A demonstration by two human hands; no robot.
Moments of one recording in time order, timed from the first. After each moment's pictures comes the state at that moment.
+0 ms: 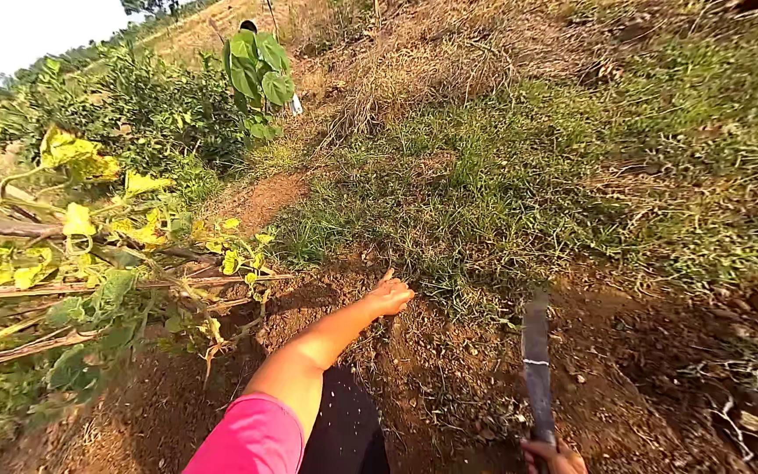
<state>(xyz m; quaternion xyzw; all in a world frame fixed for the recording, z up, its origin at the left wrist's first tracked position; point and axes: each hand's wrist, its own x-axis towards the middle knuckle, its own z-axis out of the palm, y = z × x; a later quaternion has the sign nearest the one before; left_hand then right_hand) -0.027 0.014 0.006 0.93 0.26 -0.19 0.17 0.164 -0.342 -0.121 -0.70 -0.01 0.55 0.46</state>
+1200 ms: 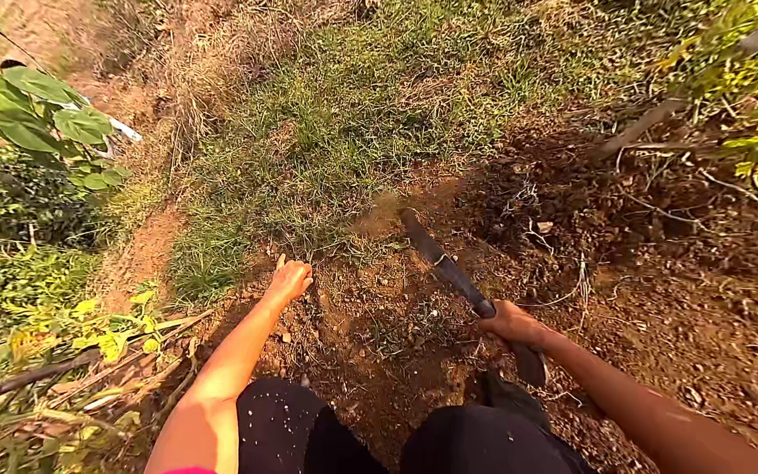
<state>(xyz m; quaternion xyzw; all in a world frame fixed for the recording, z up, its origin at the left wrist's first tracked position) -0.014 0.010 0.002 0.93 0.26 -0.24 0.09 0.223 -0.369 -0.053 -0.81 -0.13 0.54 0.20</state>
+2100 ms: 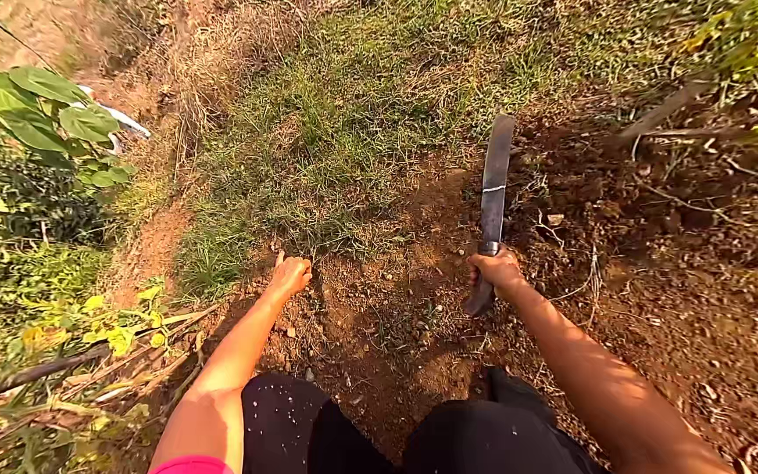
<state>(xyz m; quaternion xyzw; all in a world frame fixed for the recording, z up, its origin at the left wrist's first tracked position) -0.022 0.015 0.002 0.92 0.29 -0.23 0.10 0.246 -0.302 -0.062 -0.76 0.03 0.40 0.51</state>
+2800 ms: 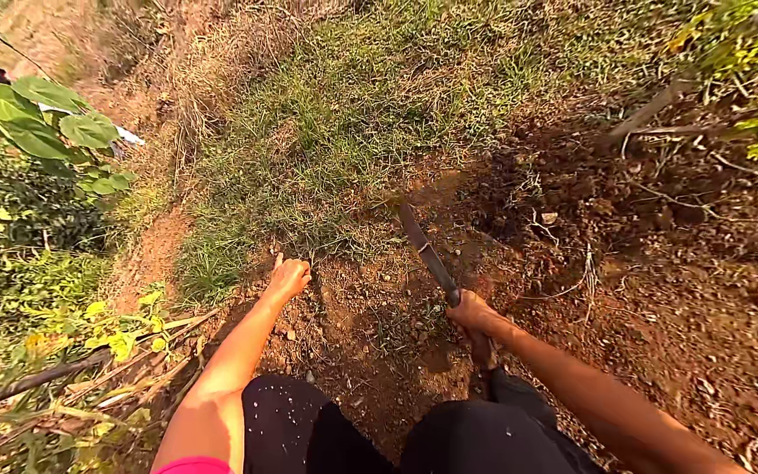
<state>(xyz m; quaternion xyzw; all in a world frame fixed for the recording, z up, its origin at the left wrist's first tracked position) -0.018 0.013 0.004 0.92 0.29 -0.24 0.08 0.205 -0.319 -0.100 -0.80 -0.11 0.52 0.27</state>
